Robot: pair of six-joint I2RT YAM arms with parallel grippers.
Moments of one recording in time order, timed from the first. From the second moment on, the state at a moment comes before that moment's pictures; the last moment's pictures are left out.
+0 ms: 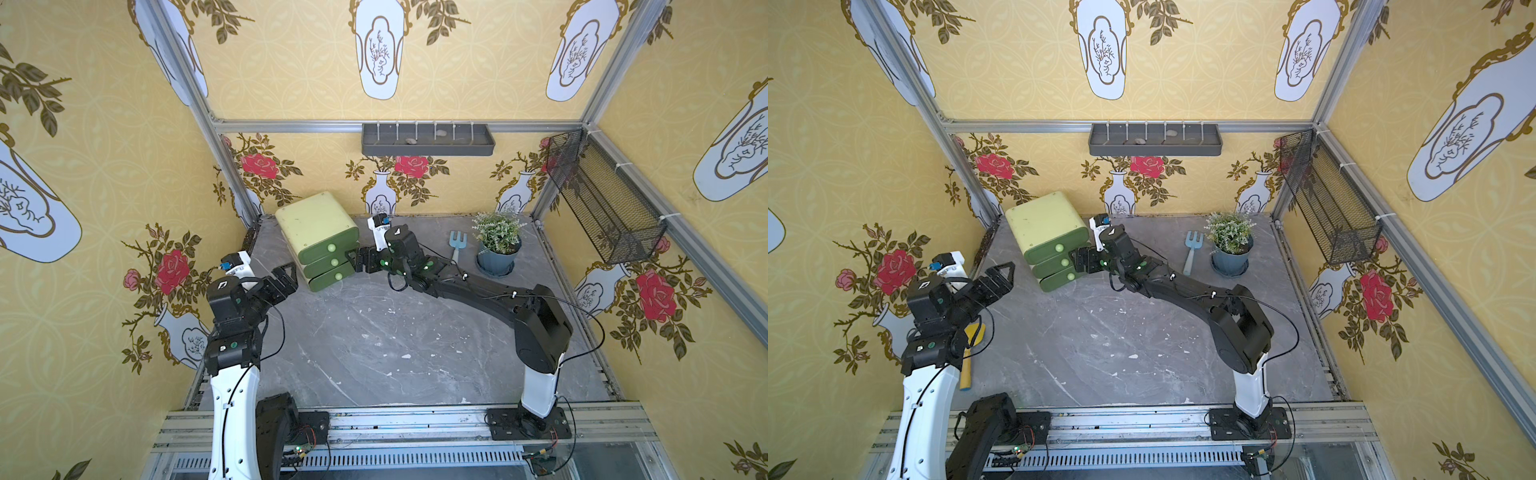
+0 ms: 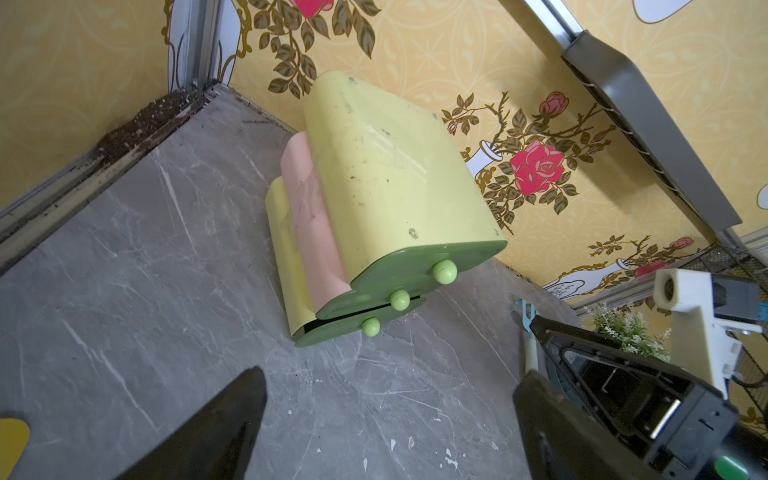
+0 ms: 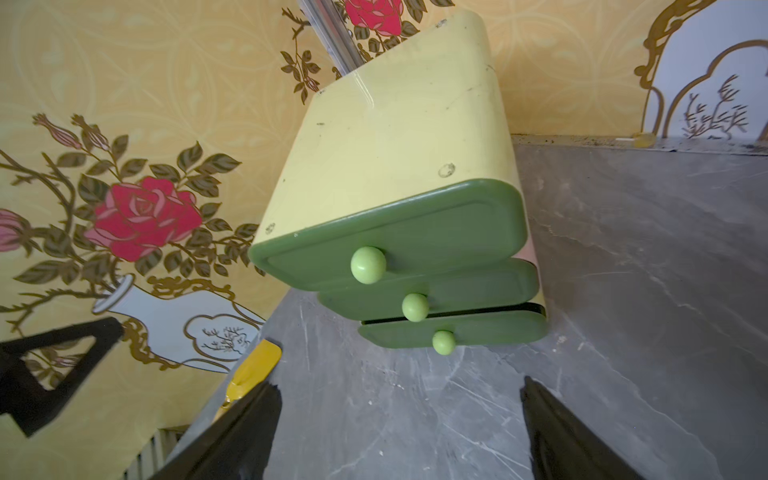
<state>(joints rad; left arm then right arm) 0.25 0.74 0.74 -0.35 0.40 -0.50 0.92 1.91 1.53 0.03 -0.11 0.52</state>
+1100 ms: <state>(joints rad) 0.26 0.64 0.67 -0.31 0.40 -0.47 0.88 2.20 1.68 0.31 -0.43 1.15</state>
